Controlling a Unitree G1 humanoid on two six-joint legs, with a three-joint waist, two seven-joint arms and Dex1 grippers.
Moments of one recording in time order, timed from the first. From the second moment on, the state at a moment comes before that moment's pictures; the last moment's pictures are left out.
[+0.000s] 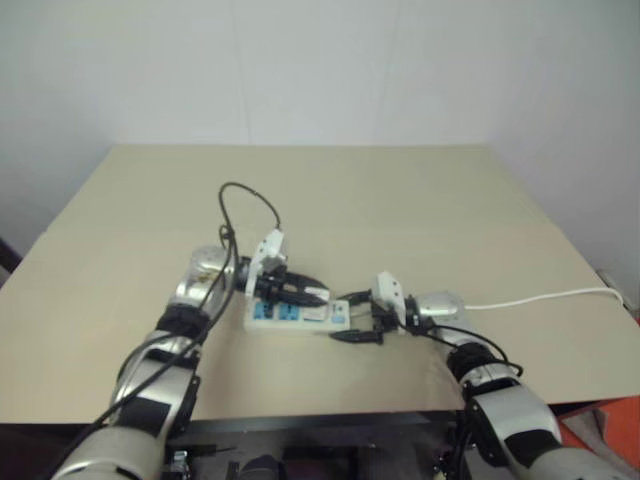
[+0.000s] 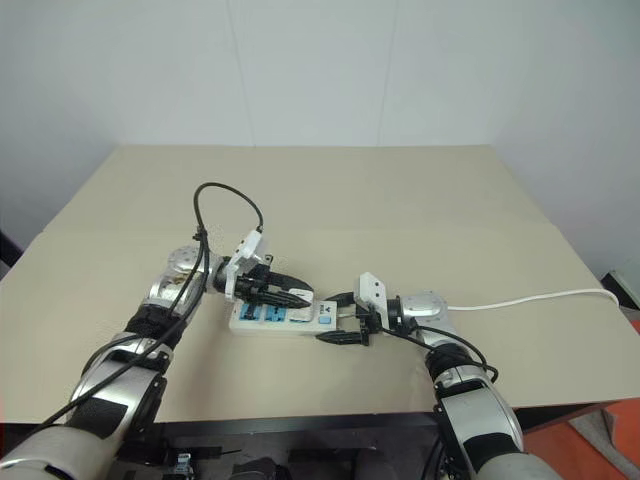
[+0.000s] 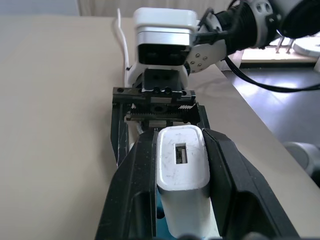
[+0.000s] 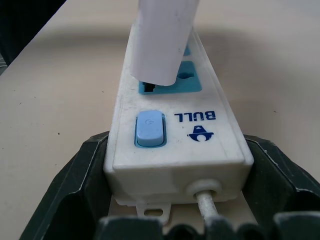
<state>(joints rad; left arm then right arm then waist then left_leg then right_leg) -0.85 0.38 -0.15 0.75 -0.26 -0.05 -1.61 -0.76 -0.29 0.15 0.99 0.14 -0.43 1.39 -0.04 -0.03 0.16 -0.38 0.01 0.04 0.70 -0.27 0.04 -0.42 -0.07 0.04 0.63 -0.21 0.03</state>
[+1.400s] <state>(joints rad) -0.79 0.38 -0.23 0.82 -0.23 -0.33 -1.52 -0.73 -0.29 0.15 1.00 0.09 -0.42 1.34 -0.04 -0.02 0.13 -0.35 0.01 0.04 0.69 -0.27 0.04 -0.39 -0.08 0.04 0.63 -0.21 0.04</state>
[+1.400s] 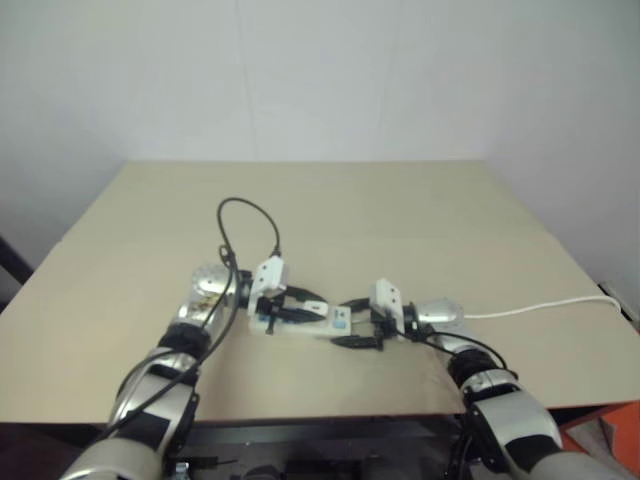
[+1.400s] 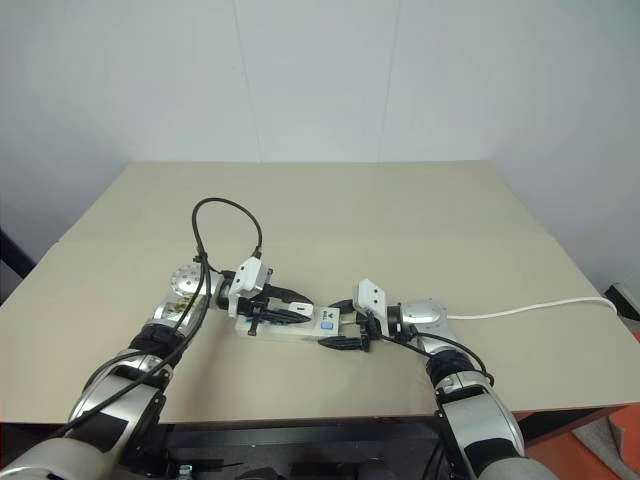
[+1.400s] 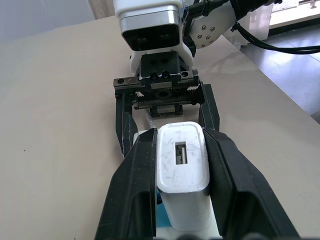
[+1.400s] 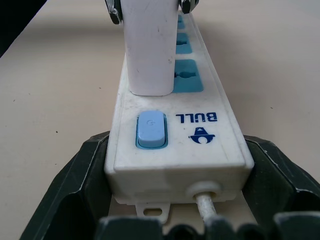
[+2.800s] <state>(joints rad) -0.32 0.80 0.18 0.23 -0.47 0.06 -1.48 -0.54 -0.56 0.06 0.42 0.31 -0.12 1.51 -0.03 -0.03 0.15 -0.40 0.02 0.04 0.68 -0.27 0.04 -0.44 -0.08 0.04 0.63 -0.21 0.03</state>
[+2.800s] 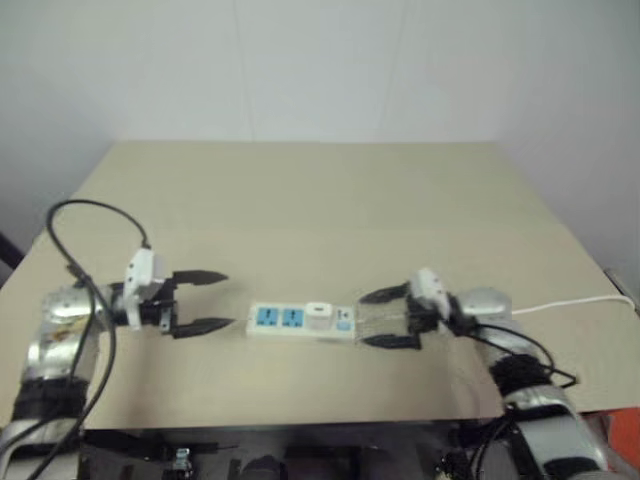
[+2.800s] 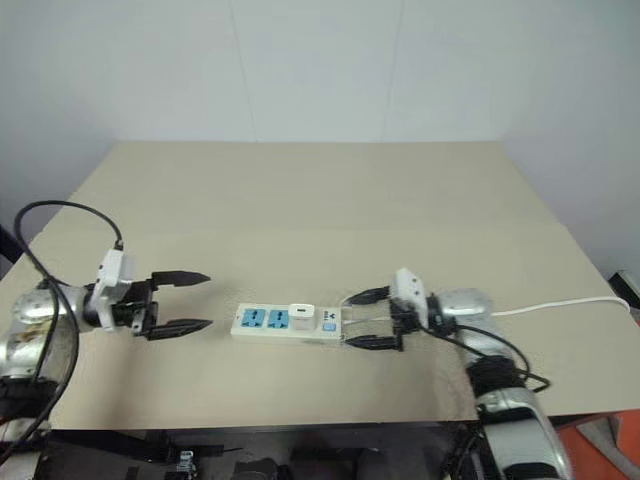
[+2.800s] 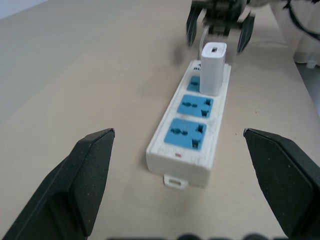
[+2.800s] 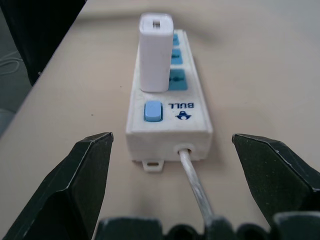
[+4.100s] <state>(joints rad) -0.22 0.86 0.22 0.10 -0.49 0.09 -1.40 -0.18 -0.88 -0.13 -0.02 0.44 0.07 1.37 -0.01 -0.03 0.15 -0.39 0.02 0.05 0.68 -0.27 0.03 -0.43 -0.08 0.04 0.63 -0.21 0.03</state>
